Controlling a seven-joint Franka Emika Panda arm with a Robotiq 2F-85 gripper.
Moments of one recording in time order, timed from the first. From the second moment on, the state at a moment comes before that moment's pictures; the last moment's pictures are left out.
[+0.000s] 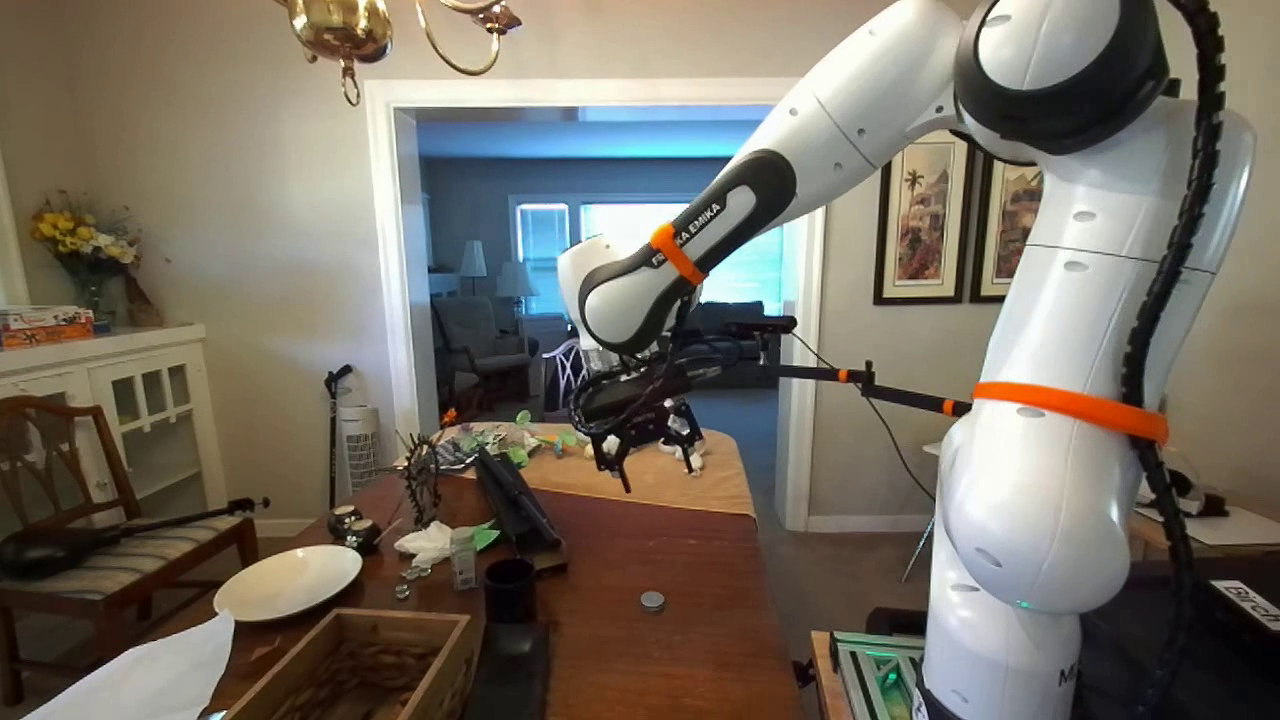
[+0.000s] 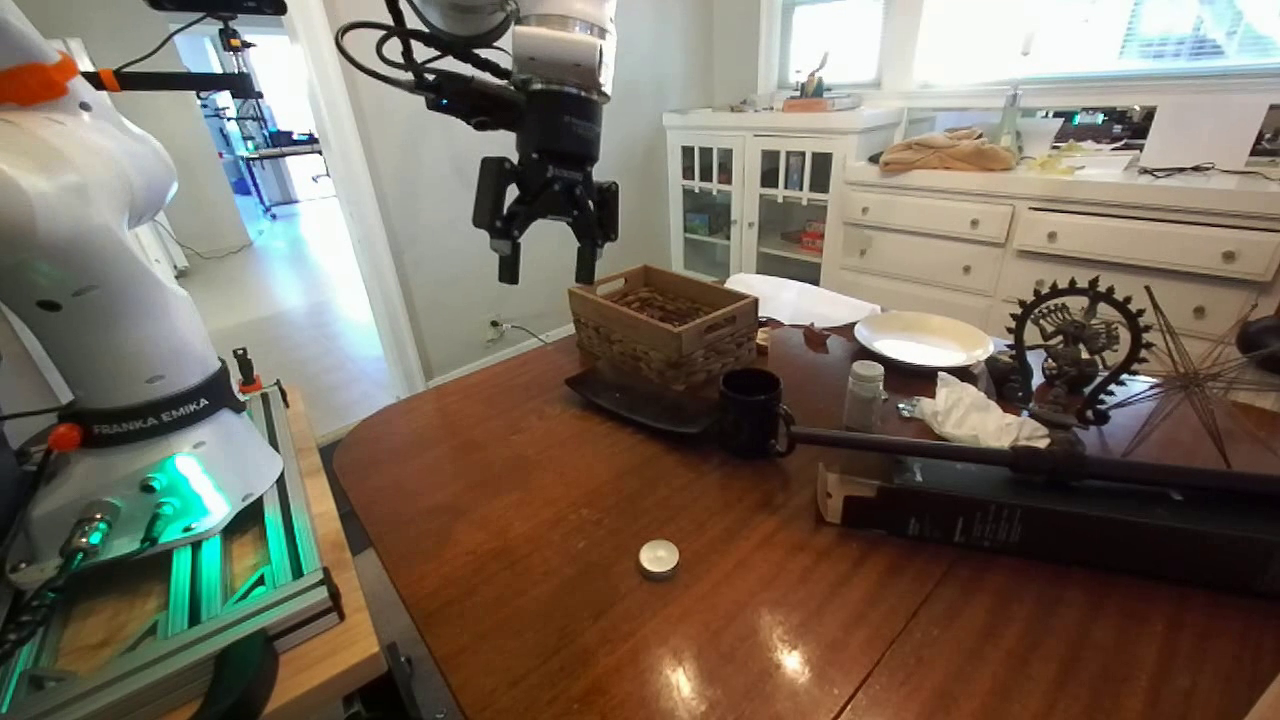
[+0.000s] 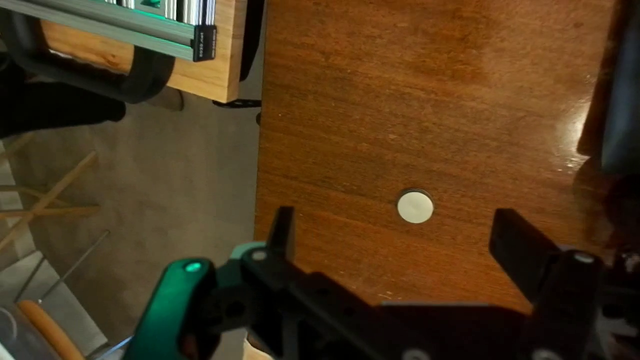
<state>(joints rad) -0.33 -0.23 -0.15 -2.43 -0.30 2.00 1.02</state>
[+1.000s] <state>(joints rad) -0.40 -0.10 -0.29 -2.44 -0.34 2.13 1.06</state>
